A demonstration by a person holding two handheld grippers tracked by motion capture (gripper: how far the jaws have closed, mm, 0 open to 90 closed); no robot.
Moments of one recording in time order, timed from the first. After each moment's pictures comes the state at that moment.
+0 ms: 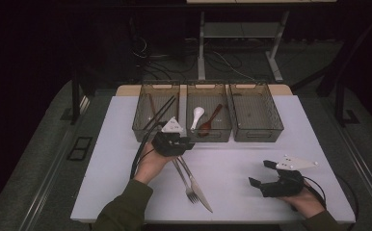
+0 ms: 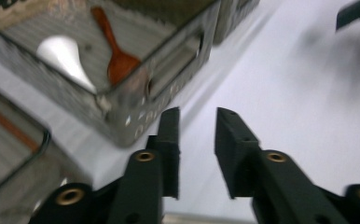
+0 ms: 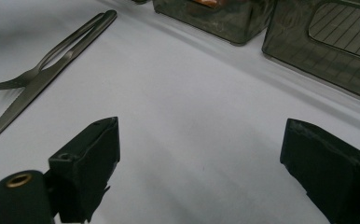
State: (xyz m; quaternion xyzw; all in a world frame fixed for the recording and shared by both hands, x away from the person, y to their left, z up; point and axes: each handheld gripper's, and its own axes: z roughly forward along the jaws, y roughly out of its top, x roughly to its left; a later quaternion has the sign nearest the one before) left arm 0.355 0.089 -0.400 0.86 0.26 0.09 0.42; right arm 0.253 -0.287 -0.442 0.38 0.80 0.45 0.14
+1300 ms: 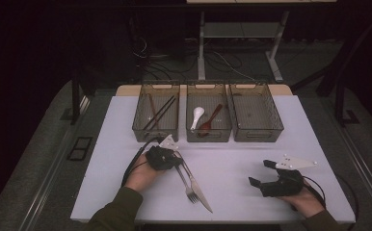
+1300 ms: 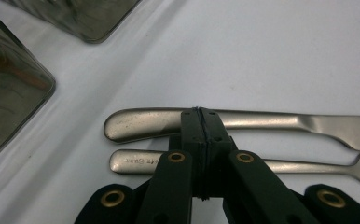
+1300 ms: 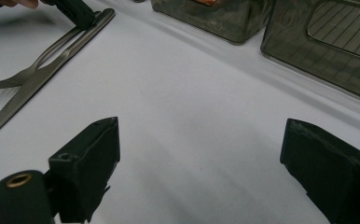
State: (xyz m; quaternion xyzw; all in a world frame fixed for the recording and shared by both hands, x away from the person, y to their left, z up) left arm 0.341 0.105 -0.440 0.91 0.23 0.07 0.33; right arm 0.254 -0.286 -0.442 0.38 0.80 0.45 0.14
